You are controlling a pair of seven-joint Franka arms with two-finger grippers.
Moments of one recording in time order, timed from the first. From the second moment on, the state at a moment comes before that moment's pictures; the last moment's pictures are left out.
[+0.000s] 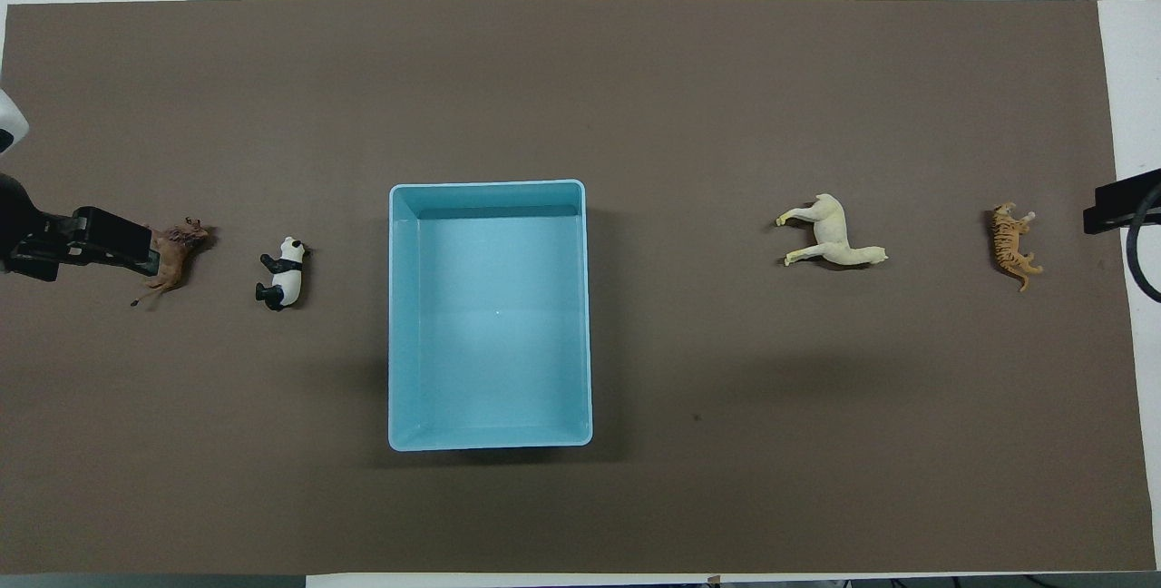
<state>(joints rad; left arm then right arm) -0.04 -0.02 0.01 -1.63 -0.03 1.46 0.00 -0.18 -0.05 0.05 -1.67 -0.04 1.60 -0.05</state>
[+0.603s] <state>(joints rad) 0.03 -0.03 0.02 -1.91 -0.01 1.85 0.06 -0.22 -0.08 0.05 -1.95 -0.04 1.87 -0.09</state>
